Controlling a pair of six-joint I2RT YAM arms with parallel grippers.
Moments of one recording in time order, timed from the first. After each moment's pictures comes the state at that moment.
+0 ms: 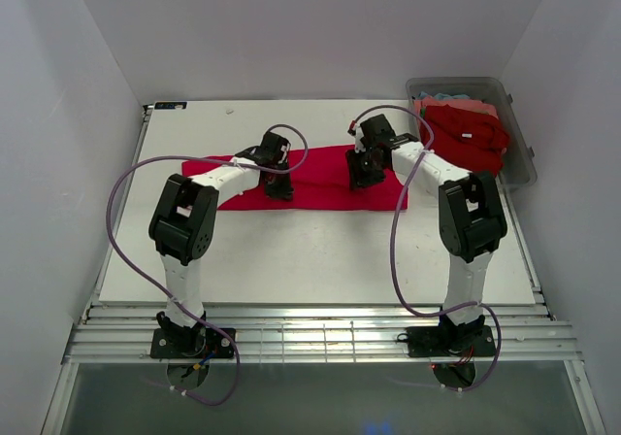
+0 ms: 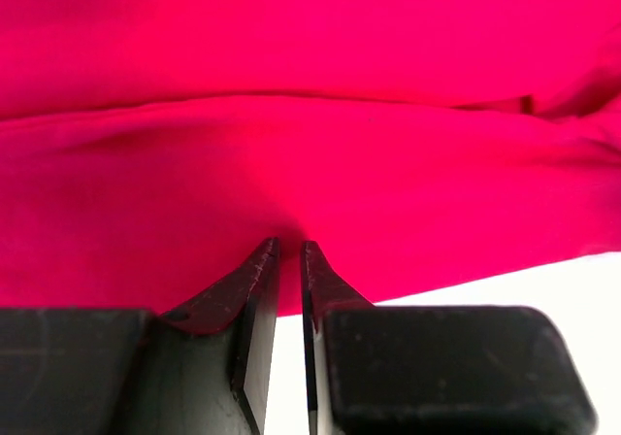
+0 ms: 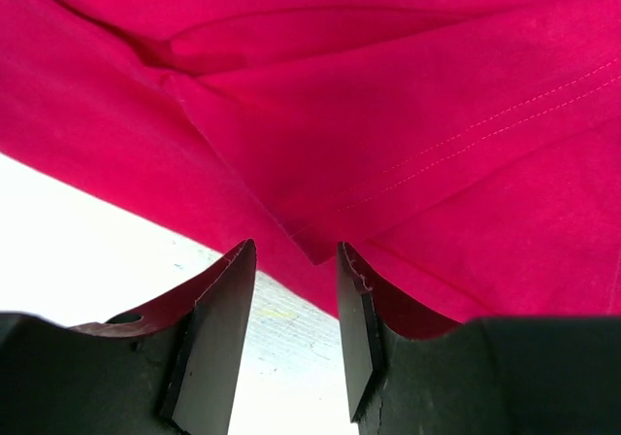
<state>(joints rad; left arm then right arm) -0.46 1.99 1.39 -0.43 0.05 -0.50 0.43 1.96 1.49 -0.58 -0.17 0.09</state>
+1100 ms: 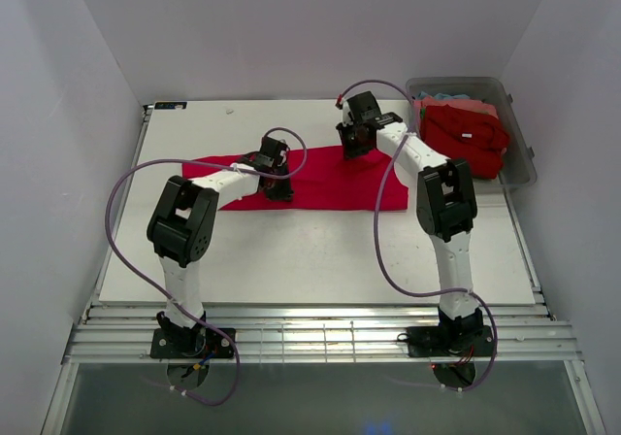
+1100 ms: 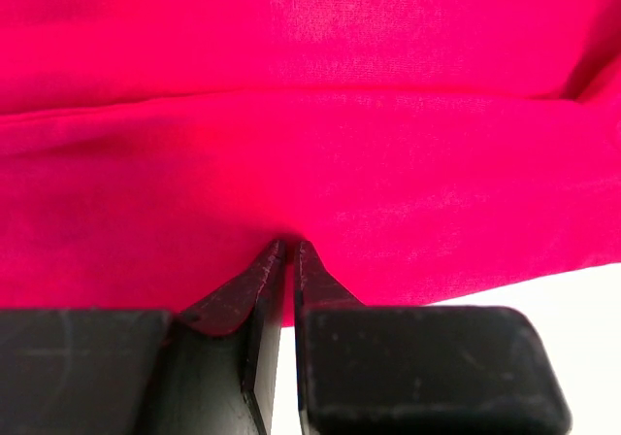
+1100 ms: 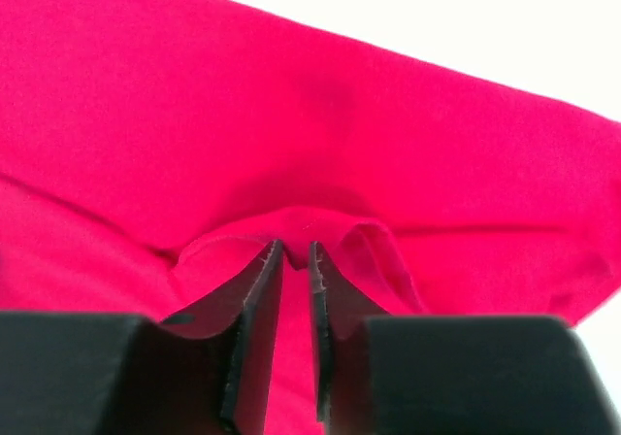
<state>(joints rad) -0.46 1.98 1.31 -0.32 0.03 -0.52 0.43 2.22 1.92 -0.61 -0.08 0.03</state>
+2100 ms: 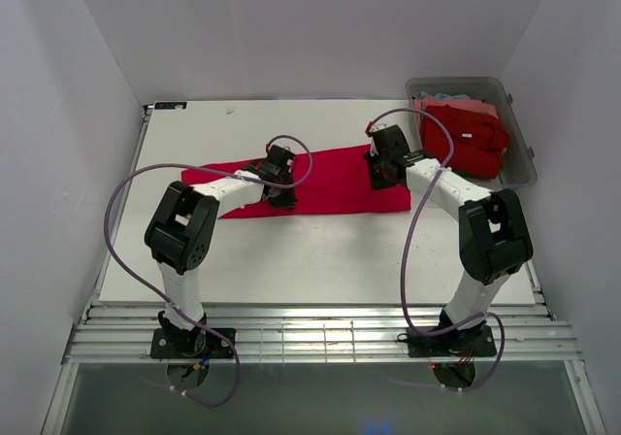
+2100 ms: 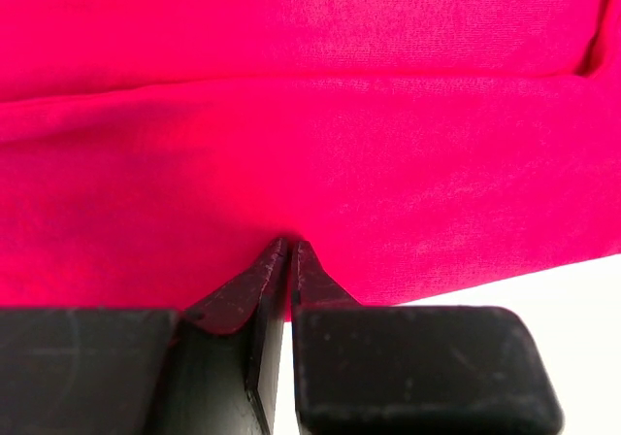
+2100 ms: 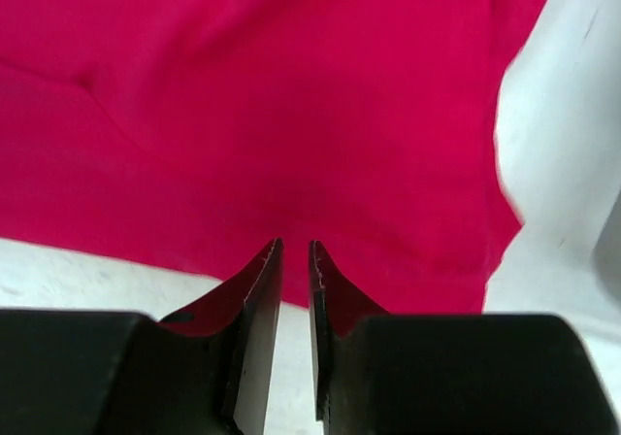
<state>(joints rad) -0.52 1.93 1.24 -0.32 -0.05 -0.55 0.43 1.75 1.29 -0.39 0.07 0.10</state>
